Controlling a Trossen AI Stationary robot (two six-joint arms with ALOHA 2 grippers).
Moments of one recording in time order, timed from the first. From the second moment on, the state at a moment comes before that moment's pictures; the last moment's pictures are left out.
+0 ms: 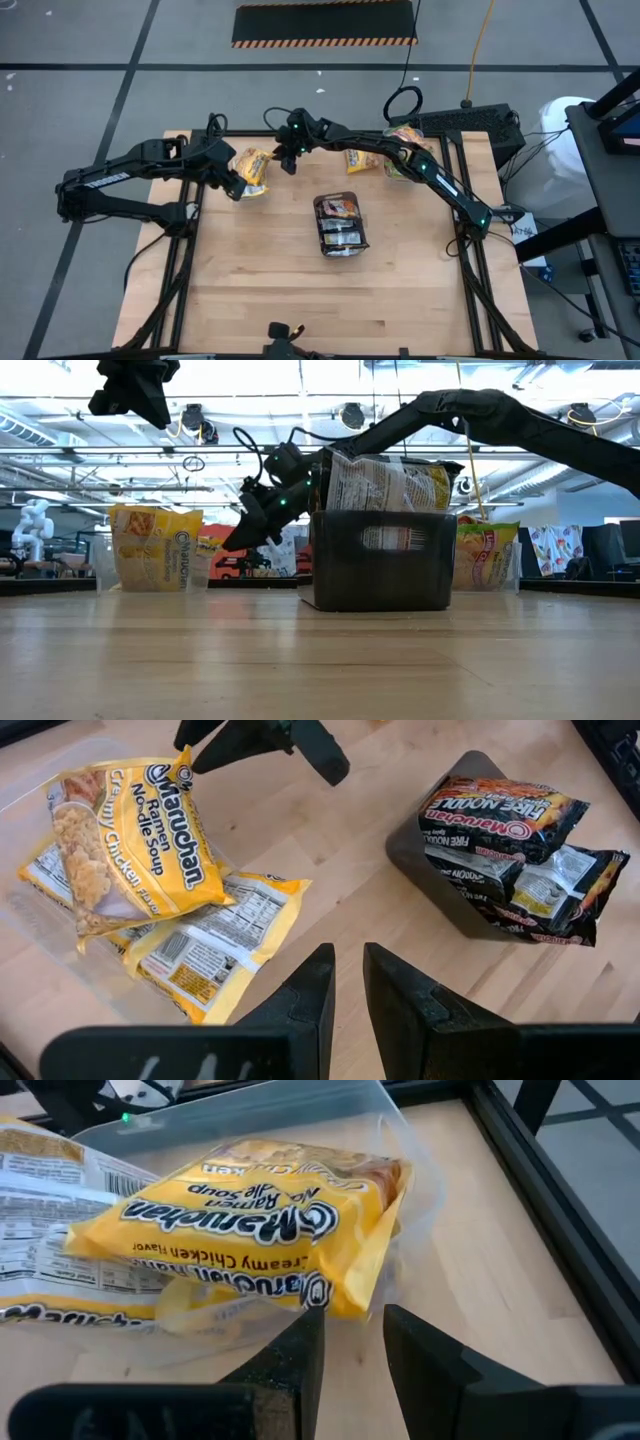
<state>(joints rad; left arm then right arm) 0.25 0.98 1.16 -1.13 -0.05 -0.69 -0.46 2.52 2.14 -0.24 -0.42 -0.11</state>
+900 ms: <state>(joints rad) 0.25 0.98 1.16 -1.13 -0.04 -0.69 -0.46 2.52 2.14 -0.20 -0.42 -0.13</state>
